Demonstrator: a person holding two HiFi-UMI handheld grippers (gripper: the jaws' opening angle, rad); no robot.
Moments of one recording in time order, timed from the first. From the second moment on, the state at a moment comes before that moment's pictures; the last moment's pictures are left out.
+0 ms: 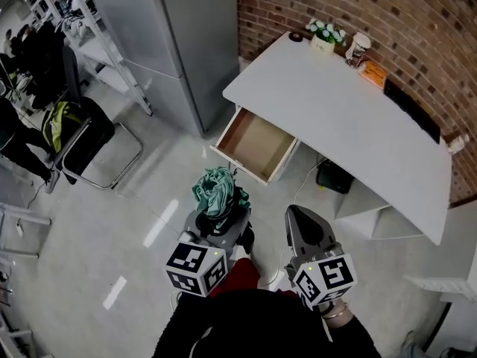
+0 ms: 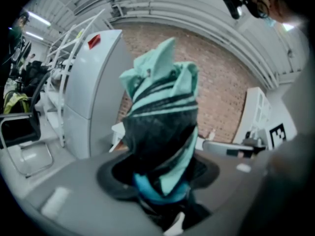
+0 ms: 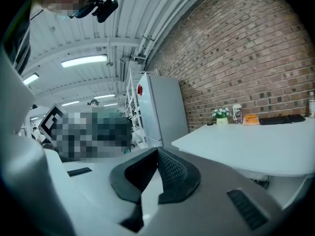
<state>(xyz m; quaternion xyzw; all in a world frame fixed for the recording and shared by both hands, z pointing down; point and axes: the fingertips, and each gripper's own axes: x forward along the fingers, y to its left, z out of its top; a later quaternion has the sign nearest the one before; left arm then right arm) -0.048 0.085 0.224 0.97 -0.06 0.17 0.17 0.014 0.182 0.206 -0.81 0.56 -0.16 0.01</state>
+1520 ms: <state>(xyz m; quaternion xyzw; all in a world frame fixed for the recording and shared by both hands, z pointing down) 0.086 -0.024 0.362 0.90 -0.21 0.20 0.34 0.165 0.044 0.327 -0.71 0.65 -0.25 -0.11</state>
